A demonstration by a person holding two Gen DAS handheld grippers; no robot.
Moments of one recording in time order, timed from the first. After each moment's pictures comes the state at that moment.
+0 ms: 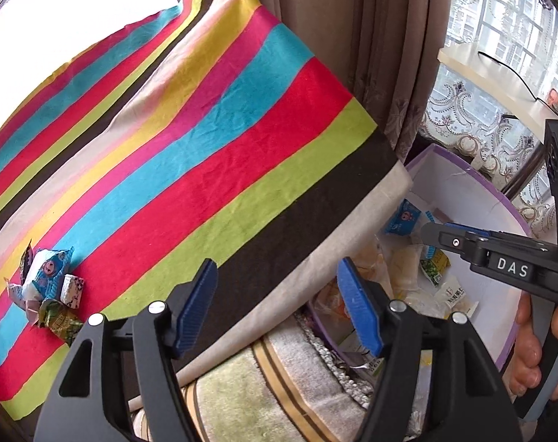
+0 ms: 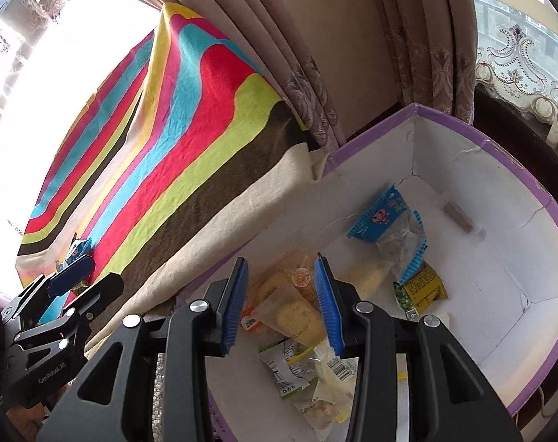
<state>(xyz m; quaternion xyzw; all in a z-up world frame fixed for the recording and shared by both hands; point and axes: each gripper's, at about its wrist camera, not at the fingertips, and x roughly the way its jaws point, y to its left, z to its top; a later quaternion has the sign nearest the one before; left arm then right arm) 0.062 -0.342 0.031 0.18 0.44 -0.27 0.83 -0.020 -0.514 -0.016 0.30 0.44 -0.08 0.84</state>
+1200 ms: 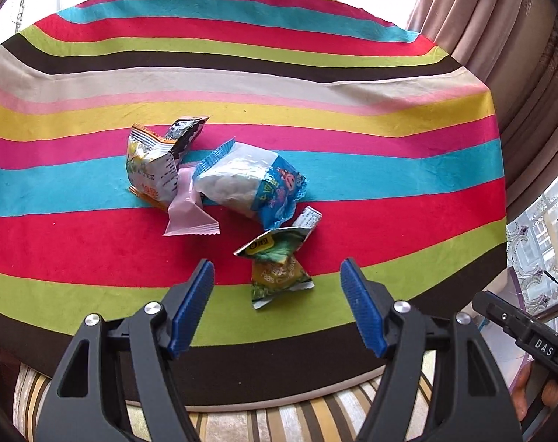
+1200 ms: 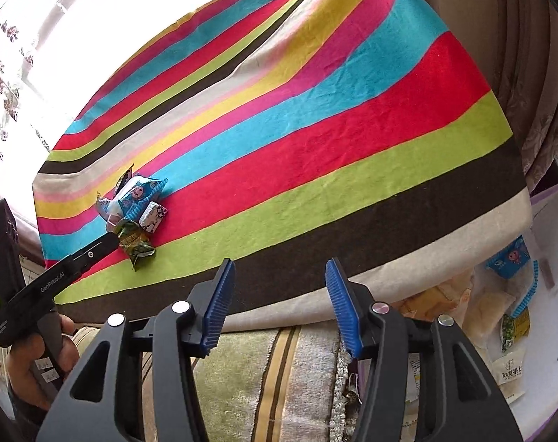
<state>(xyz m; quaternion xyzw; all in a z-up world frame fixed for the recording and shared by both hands) 0.138 -0.104 0.023 -0.06 0.48 -0.11 0.87 0.064 -0.361 0.017 0.19 0.47 0.03 0.86</state>
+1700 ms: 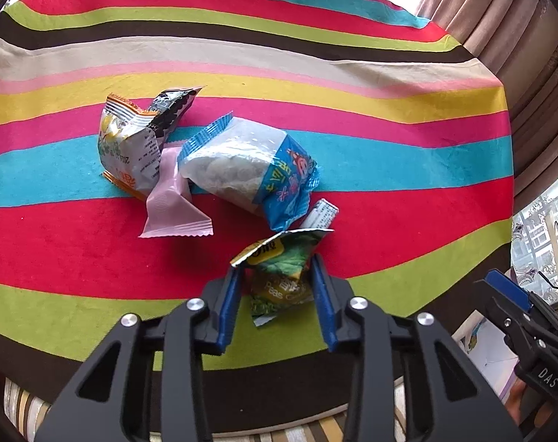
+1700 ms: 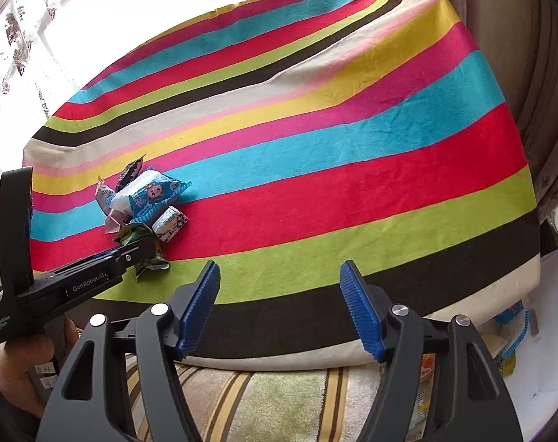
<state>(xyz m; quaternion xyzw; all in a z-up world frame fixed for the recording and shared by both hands) 0.162 -0.100 -0.006 -0.08 0.51 -0.12 0.85 0.092 -0.301 0.028 0.10 0.46 0.04 0.88</state>
